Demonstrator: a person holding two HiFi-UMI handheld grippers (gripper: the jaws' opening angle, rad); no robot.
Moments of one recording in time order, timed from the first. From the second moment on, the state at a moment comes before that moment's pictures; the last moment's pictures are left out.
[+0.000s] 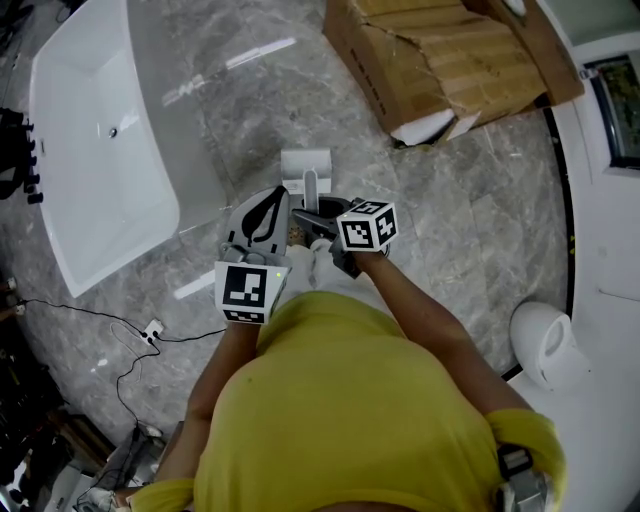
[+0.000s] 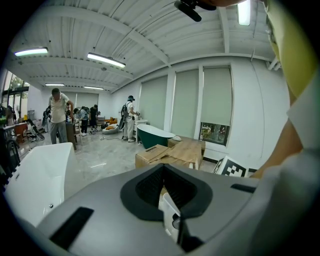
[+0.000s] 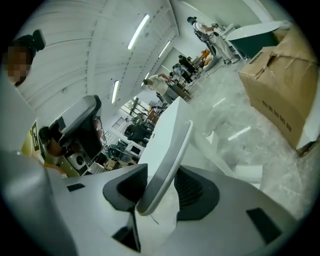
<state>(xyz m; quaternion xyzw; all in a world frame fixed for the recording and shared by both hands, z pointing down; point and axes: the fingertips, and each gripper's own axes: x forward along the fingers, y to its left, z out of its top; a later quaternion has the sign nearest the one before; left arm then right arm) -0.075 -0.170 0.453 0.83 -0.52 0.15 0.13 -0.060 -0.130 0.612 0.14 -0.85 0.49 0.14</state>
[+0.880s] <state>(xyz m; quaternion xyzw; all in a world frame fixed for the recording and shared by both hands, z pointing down) -0.081 -0.179 0.427 0.84 -0.52 0.13 0.11 -0.039 -0.151 0.448 0.16 -0.87 0.46 0.05</state>
